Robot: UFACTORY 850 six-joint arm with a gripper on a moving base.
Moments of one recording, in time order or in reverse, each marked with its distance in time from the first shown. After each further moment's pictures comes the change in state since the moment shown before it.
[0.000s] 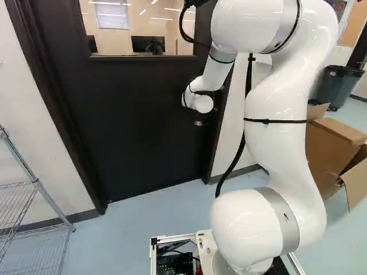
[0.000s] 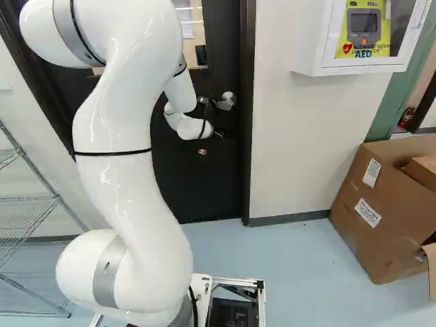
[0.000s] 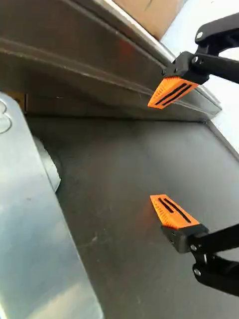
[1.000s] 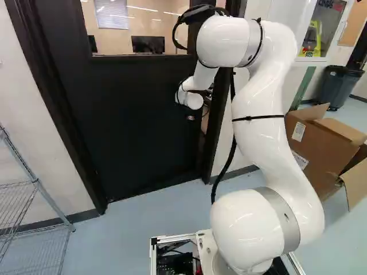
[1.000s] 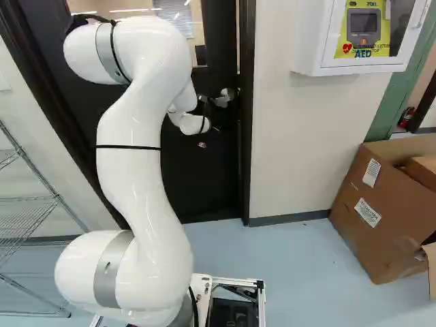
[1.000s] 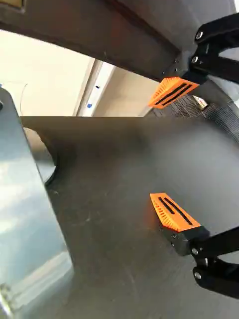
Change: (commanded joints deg) arm 2.5 -10.9 -14.4 0.0 0.0 0.0
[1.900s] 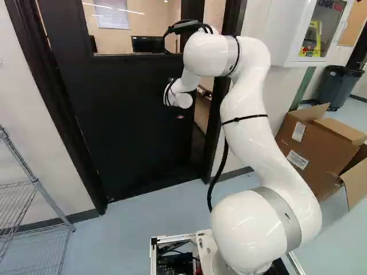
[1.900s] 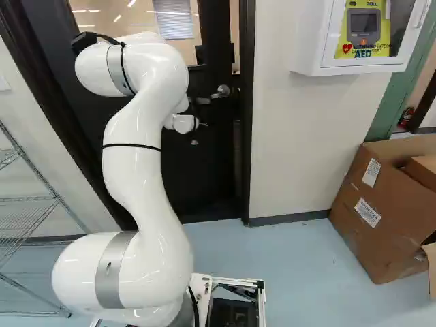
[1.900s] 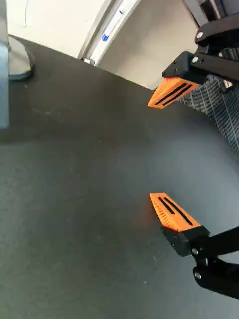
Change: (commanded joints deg) arm 5.2 -7.3 -10.1 -16.2 -4.1 0.0
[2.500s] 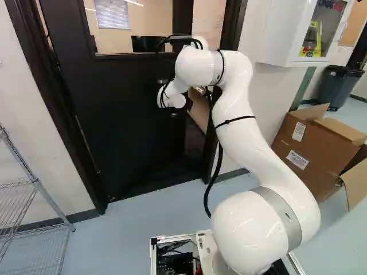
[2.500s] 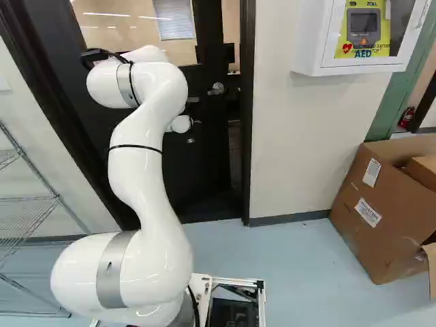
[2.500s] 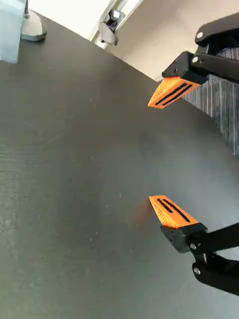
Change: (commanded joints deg) arm 2.2 -6.7 -9.6 -7.8 -0.3 0.0
